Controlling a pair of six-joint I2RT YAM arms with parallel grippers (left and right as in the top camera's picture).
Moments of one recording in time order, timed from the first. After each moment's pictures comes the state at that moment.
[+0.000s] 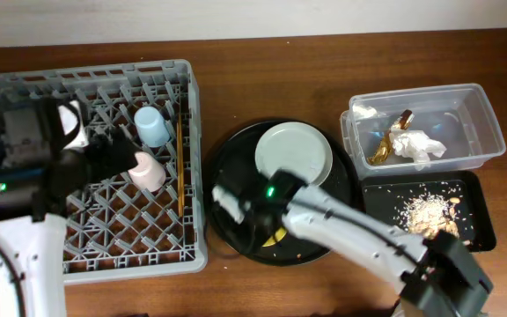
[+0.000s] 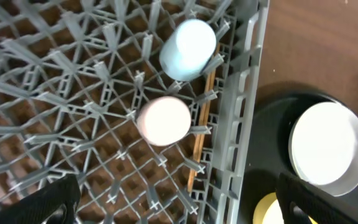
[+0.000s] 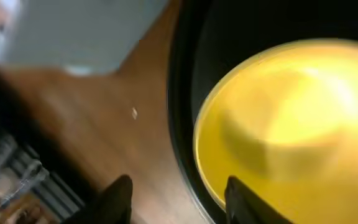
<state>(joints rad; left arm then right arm) 0.16 1.27 1.42 -1.14 0.13 -0.20 0.88 1.72 1.25 -0.91 -0.22 0.11</state>
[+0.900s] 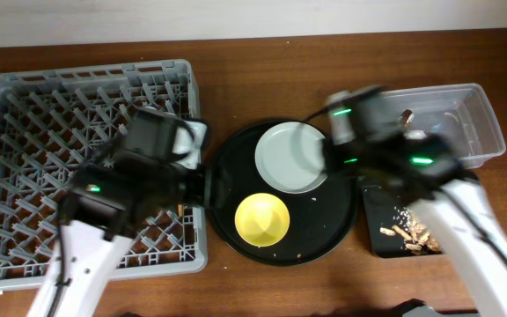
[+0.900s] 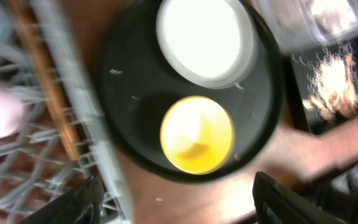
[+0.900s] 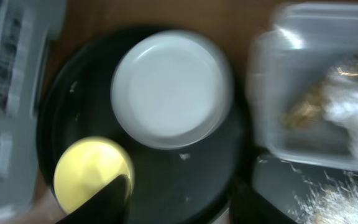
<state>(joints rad) -0.41 1.27 1.41 -1.18 0.21 -0.23 0.38 1.35 1.45 -1.12 0.04 0.24</state>
